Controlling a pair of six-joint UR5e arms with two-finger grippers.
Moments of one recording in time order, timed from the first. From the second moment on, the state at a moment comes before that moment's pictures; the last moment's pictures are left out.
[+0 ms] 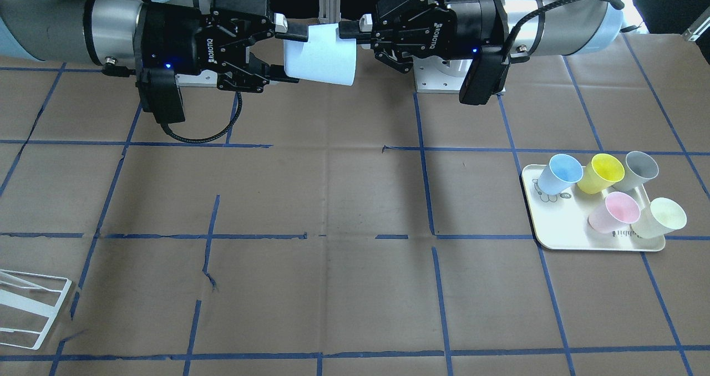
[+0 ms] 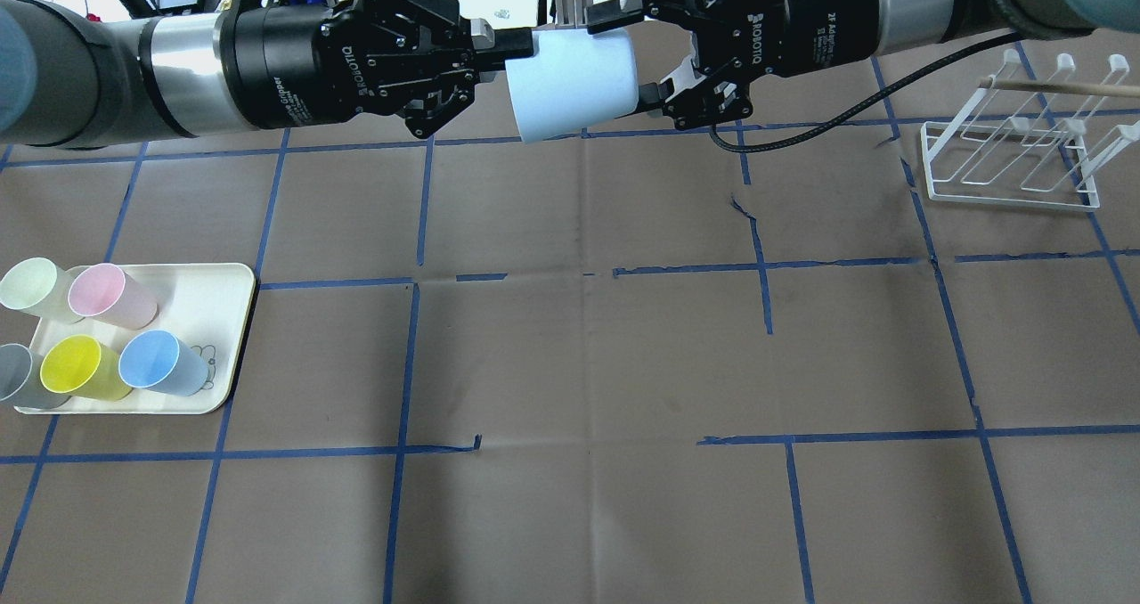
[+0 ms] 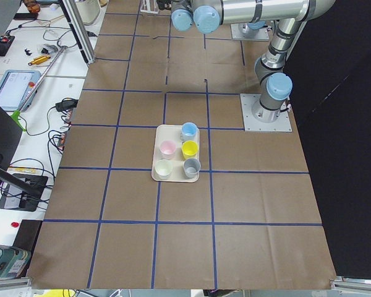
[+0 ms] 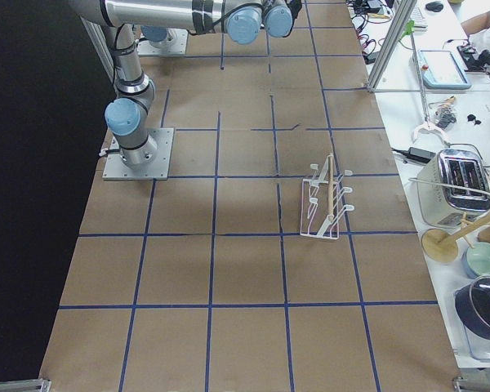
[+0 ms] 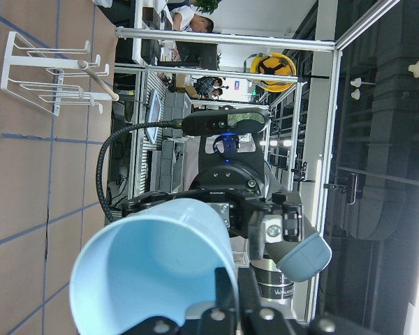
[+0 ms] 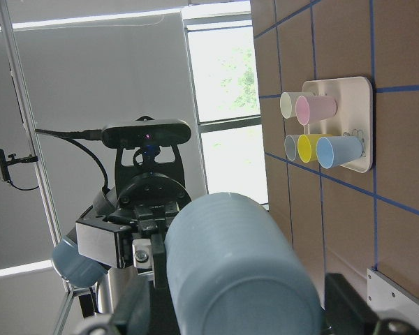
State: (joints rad) left arm -1.45 -1.57 -1.63 -2.43 0.06 0.84; right arm 1.47 -1.49 1.52 -0.88 -0.26 -0.62
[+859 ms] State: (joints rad) left arm -1.42 -1.54 -1.60 -2.23 0.51 0.72; right arm 1.36 -1.47 1.52 -1.15 -0.57 -0.48
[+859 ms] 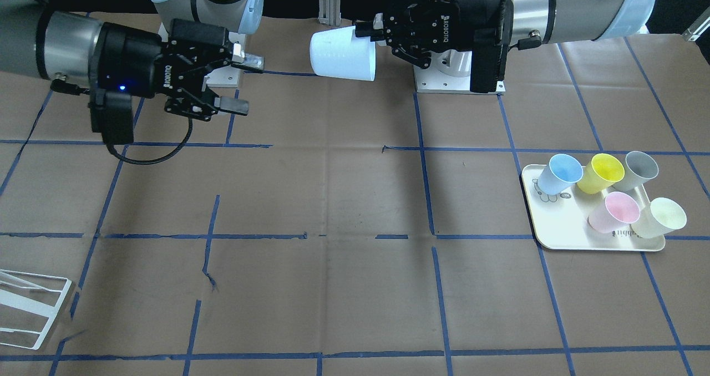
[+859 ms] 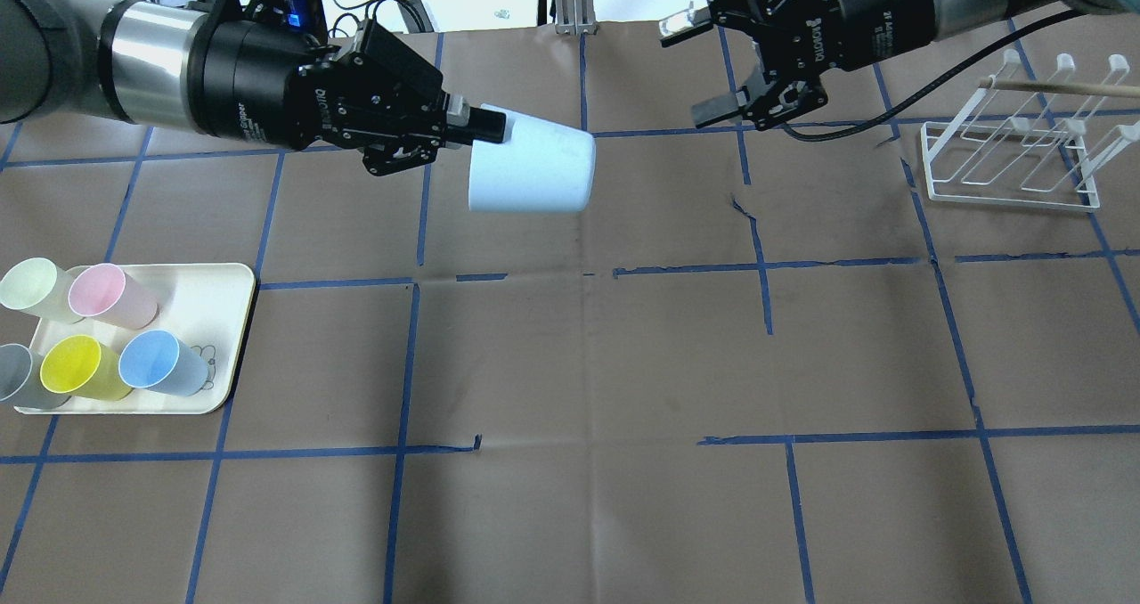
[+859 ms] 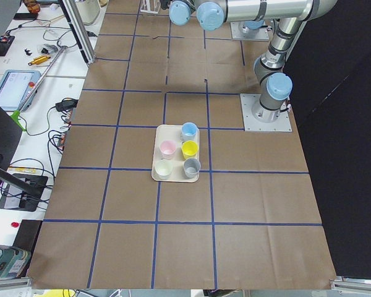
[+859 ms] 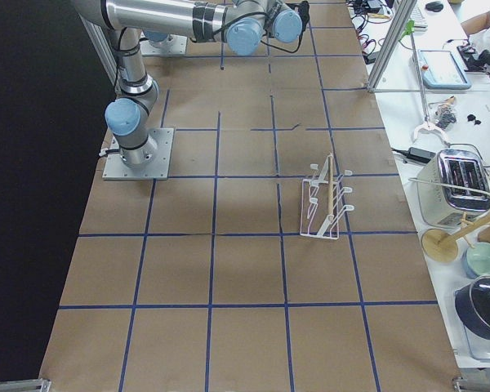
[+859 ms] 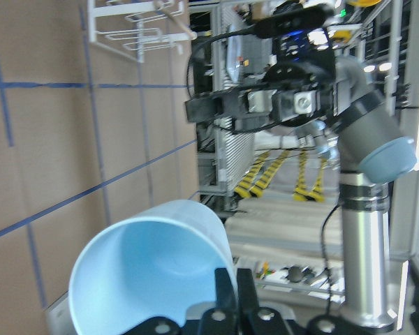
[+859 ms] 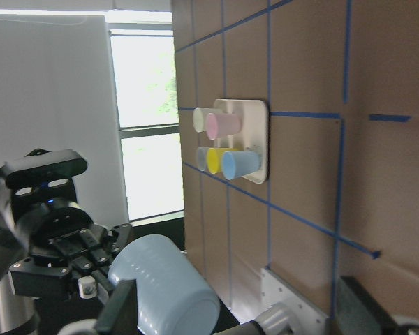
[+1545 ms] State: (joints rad) left arm -1.40 -1.57 -1.62 -1.81 1.36 0.43; right arm 1.29 -1.38 1.51 -1.68 -1.35 -0.31
